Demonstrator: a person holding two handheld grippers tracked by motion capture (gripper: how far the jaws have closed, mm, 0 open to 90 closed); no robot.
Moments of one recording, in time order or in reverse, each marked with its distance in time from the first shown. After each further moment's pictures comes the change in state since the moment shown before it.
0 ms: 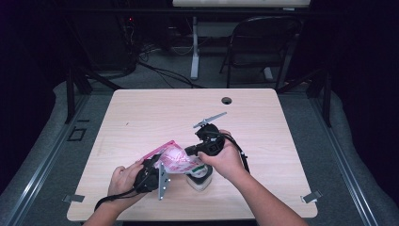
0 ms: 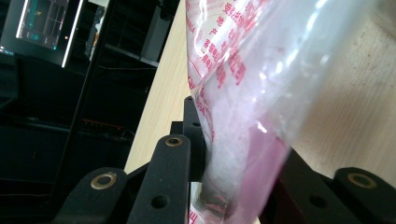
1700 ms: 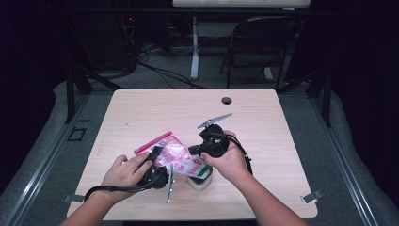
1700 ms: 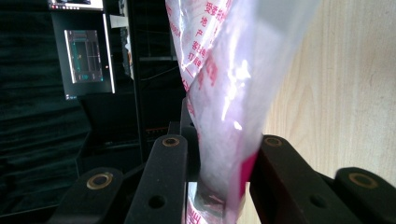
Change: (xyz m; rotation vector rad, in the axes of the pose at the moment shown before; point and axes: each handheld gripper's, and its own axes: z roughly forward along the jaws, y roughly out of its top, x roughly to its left) left arm 0.015 0.027 -0.010 0.101 0.109 0.401; right arm 0.004 -0.006 -0.014 -0.037 -0.040 0.001
